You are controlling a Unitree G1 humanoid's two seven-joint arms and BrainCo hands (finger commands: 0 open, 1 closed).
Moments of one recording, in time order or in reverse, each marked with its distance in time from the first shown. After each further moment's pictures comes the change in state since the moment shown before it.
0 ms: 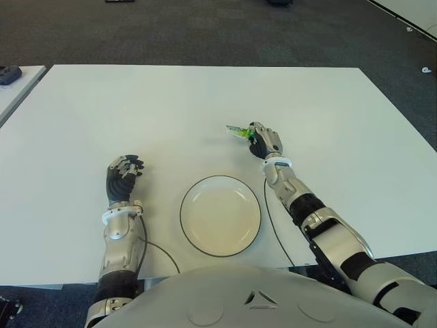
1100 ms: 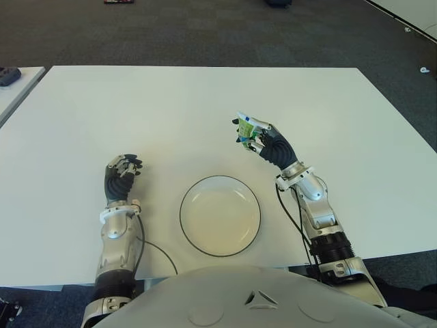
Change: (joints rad) left arm -0.008 0.021 -0.001 0.003 0.006 0.012 0.000; right arm 0.374 -0.023 -0.254 -0.606 0.708 -0.322 0.743
